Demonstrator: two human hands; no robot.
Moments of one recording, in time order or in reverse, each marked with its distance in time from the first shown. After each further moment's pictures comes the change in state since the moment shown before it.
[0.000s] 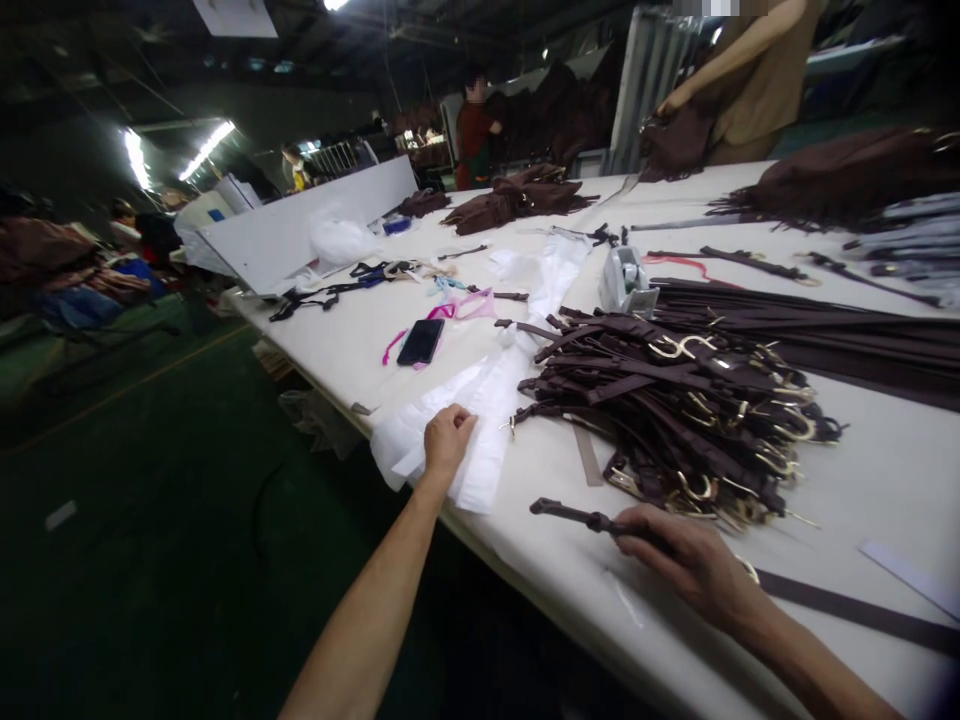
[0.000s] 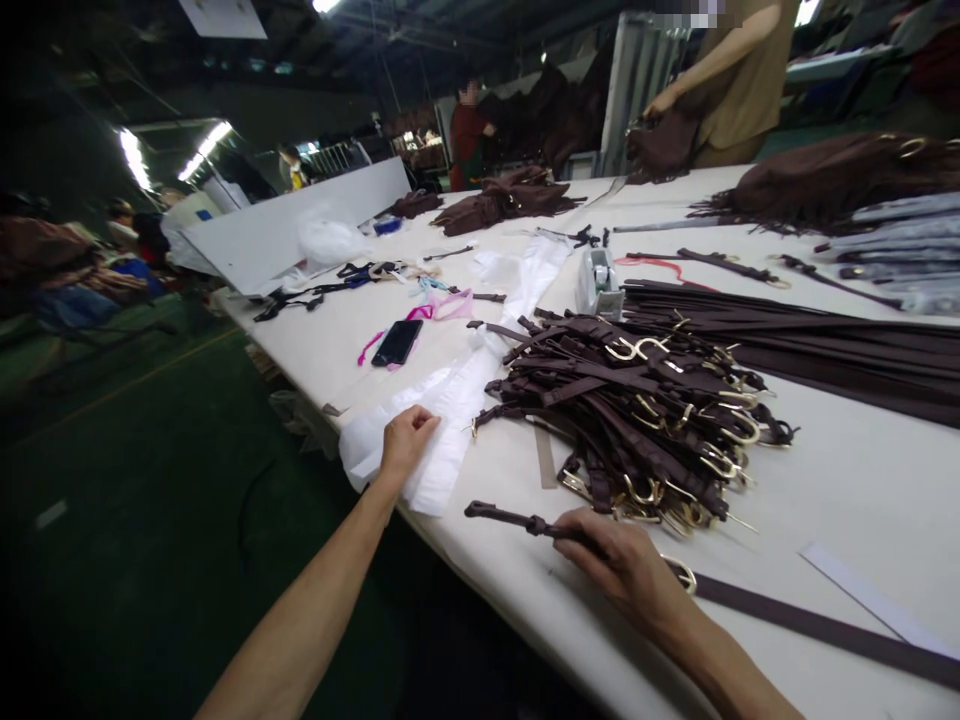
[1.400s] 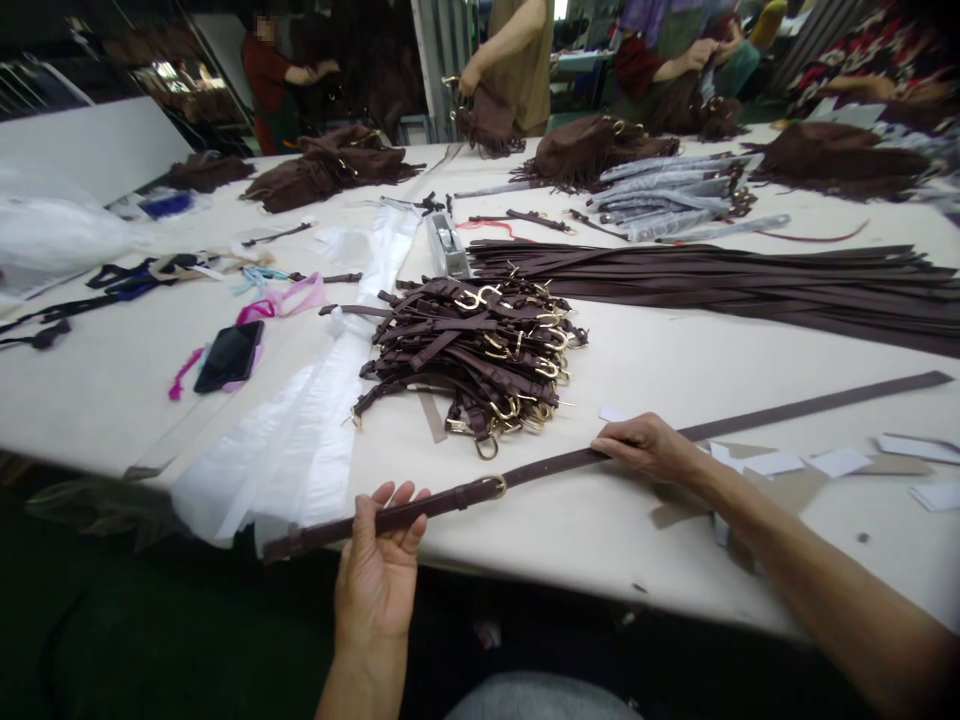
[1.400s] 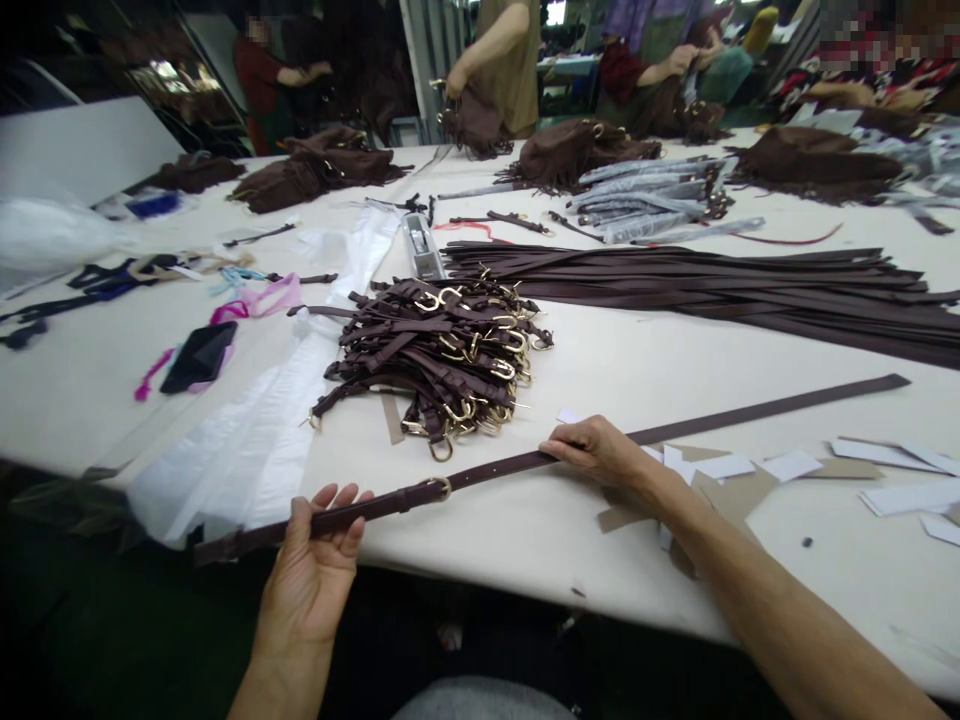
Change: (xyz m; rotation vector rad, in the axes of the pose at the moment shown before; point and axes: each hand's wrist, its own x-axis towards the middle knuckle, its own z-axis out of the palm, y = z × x) left_hand -0.156 0.111 0.018 -1.399 -0.106 -0.891; right_hand -0.111 0.066 -0.113 -0.190 -0.032 0.346
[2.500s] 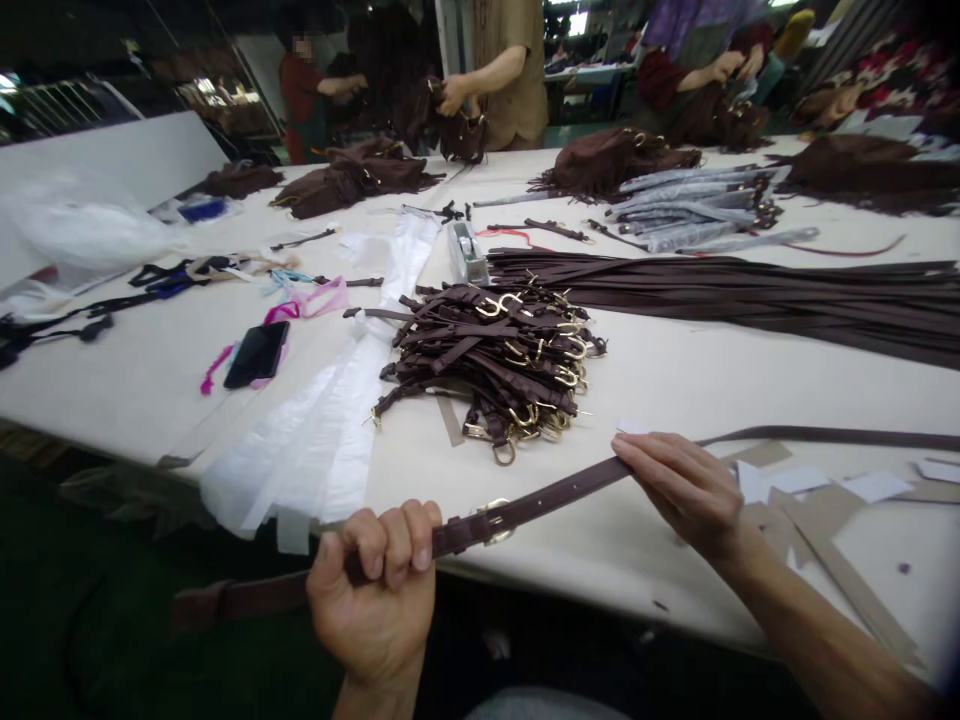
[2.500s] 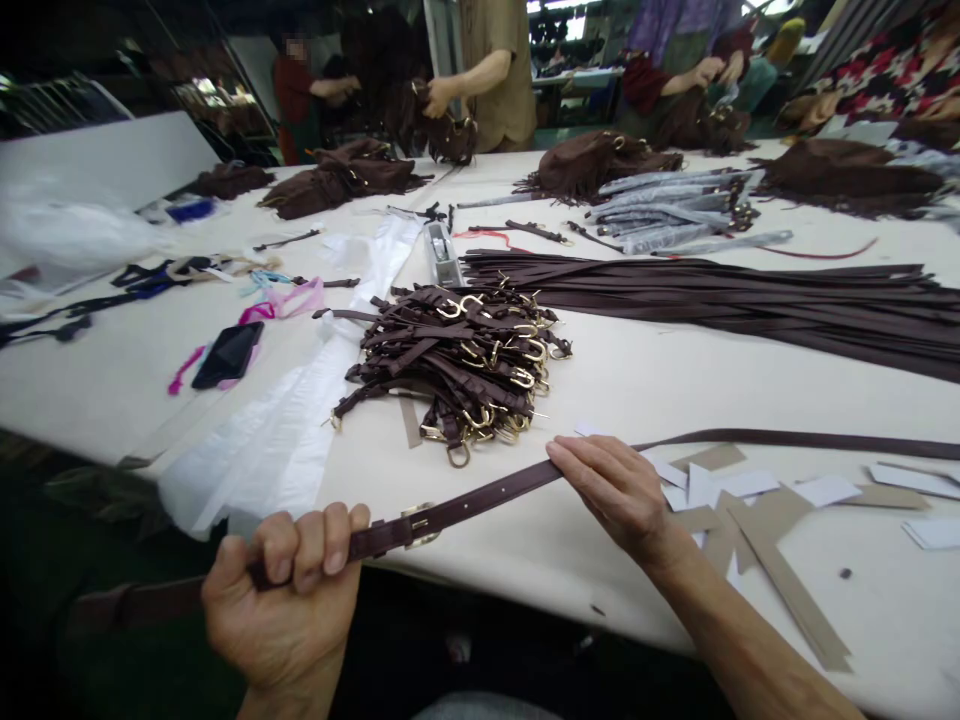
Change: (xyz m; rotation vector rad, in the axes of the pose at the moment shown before) left_hand -0.038 0.021 0.016 -0.186 -0.564 0.303; right_hand -0.020 -0.047 0.015 -0.350 0.703 -0.500
